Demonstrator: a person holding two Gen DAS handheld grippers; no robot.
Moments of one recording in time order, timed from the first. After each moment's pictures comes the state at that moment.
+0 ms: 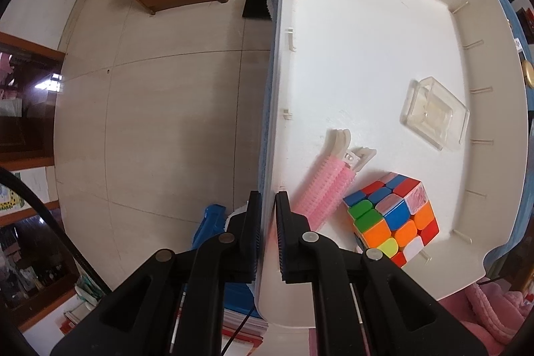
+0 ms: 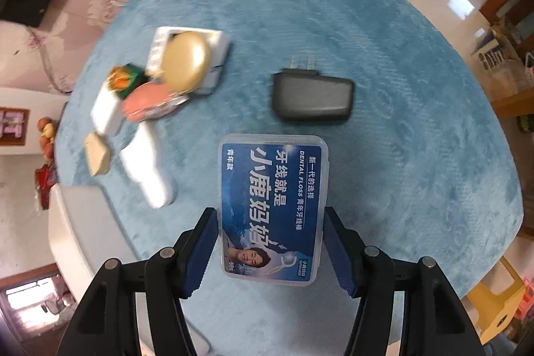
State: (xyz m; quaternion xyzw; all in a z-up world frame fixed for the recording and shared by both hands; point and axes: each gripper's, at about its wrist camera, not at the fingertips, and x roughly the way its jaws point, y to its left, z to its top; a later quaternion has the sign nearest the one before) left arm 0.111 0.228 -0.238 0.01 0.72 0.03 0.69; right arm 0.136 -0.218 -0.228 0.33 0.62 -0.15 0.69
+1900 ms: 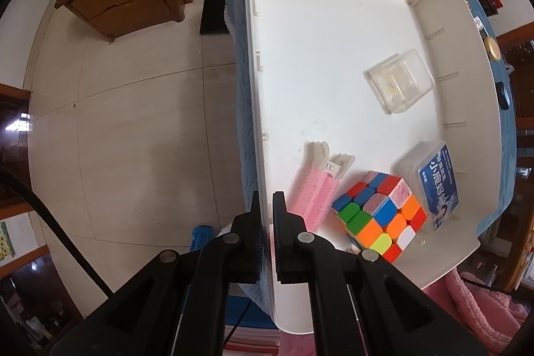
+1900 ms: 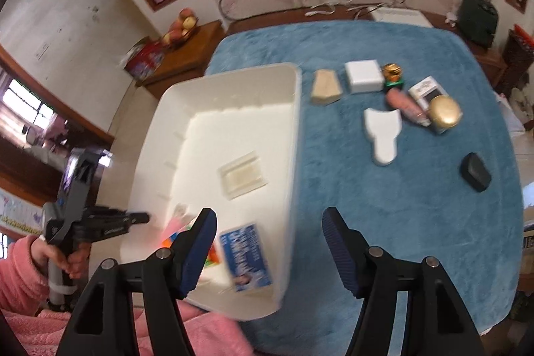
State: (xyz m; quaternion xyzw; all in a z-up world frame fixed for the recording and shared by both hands) left arm 0.126 0.239 -0.235 0.01 0.71 -0.07 0.70; right arm 0.095 -0.013 -0.113 0.09 0.54 0.10 0.83
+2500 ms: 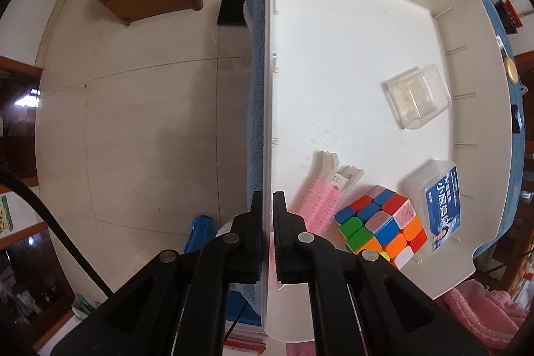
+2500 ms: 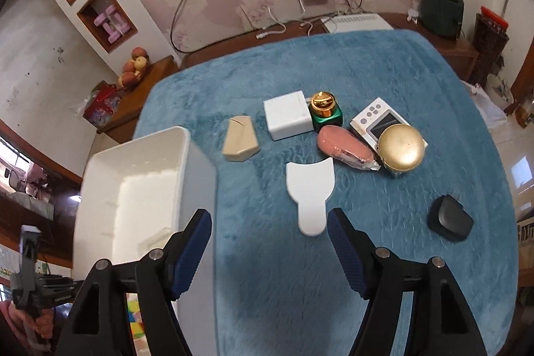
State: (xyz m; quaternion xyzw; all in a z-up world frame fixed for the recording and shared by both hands) left arm 0.135 0.242 -0.244 -0.01 0.72 -0.02 0.69; right arm 0.178 -0.098 -0.162 0.12 0.51 0.04 0.85
